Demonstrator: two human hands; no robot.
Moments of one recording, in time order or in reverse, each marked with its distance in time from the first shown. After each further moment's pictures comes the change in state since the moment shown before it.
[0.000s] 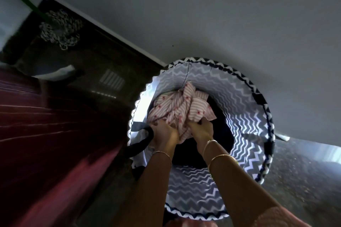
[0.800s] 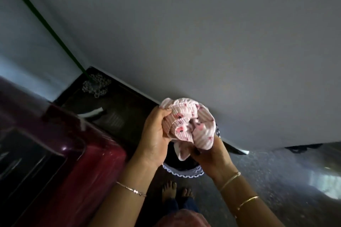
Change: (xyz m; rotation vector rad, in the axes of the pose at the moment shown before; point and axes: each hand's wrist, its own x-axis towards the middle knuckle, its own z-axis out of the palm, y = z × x) left_hand -0.326 0.025 -0.304 -1.277 -0.575 0.550; right_hand -0.380 -0.131 -0.139 0.829 -0.592 -0.058
